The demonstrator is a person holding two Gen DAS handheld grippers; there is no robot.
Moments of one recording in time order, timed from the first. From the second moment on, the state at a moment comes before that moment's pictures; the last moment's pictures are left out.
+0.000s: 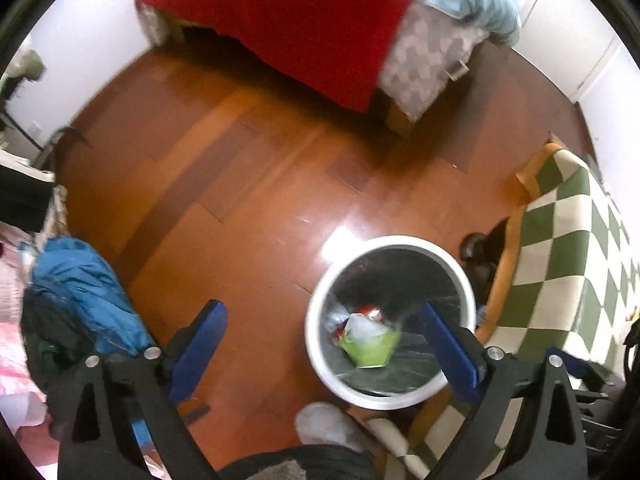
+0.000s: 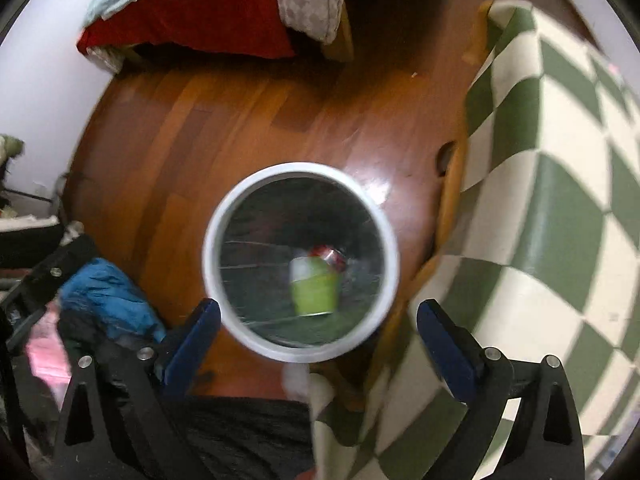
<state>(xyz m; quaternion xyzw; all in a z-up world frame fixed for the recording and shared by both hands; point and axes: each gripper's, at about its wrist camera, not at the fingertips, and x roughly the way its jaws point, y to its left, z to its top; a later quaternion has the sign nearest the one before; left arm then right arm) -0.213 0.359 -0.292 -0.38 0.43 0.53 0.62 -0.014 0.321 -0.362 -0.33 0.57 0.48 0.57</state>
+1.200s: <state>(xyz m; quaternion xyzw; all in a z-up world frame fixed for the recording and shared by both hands) -0.178 0.219 -0.130 -0.27 0.37 0.55 0.70 0.032 0.160 -0.163 -0.18 0.51 0.55 0.63</state>
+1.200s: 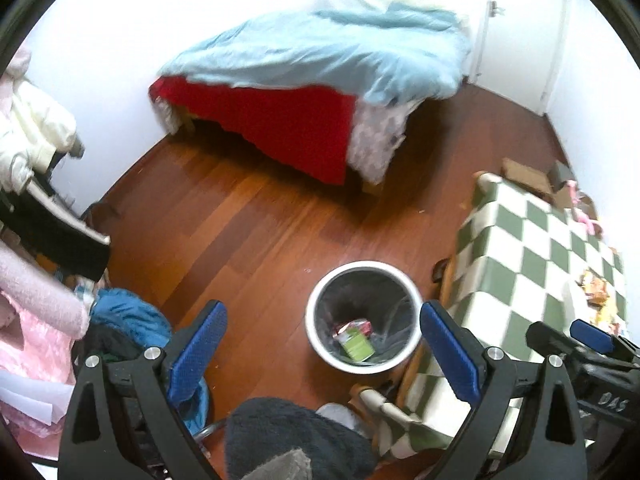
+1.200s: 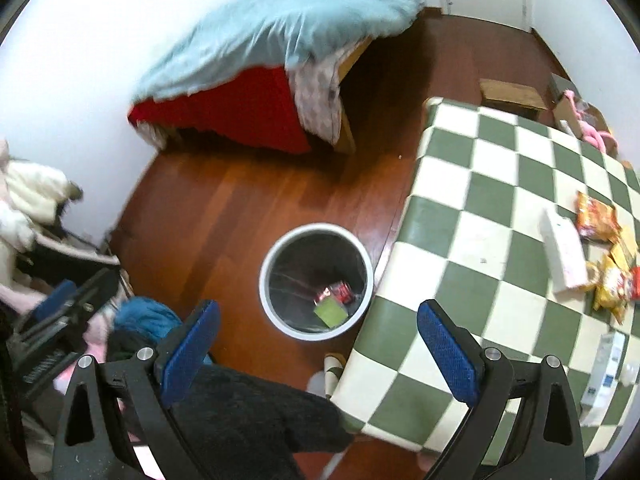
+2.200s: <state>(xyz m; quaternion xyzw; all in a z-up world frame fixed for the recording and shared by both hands) 0.166 0.119 -0.274 -0.23 0.55 0.33 0.73 0.326 -0.071 -0.349 -0.09 0.67 0.25 0.69</state>
